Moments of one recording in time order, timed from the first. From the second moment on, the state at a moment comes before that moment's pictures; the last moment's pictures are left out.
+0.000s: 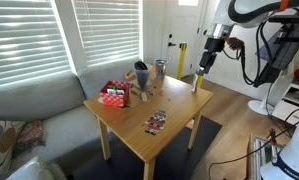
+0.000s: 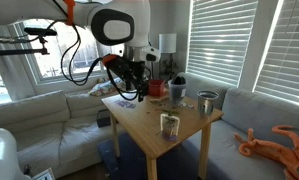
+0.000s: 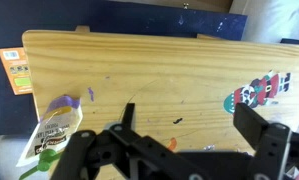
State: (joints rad) arm -0.01 -0.42 -0.20 -2.20 0.14 1.83 -0.13
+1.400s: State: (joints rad) arm -0.17 -0.36 -0.19 -2.22 0.13 1.91 0.11
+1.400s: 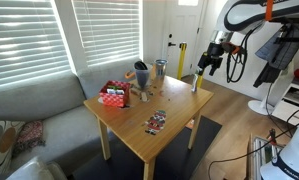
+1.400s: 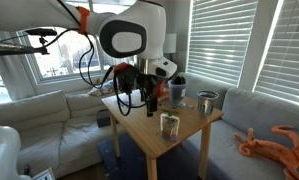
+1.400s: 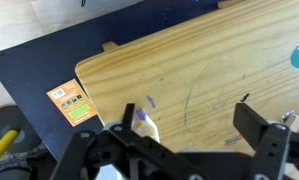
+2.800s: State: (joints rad) arm -0.23 -0.23 -0.18 -2.21 0.07 2.13 0.53
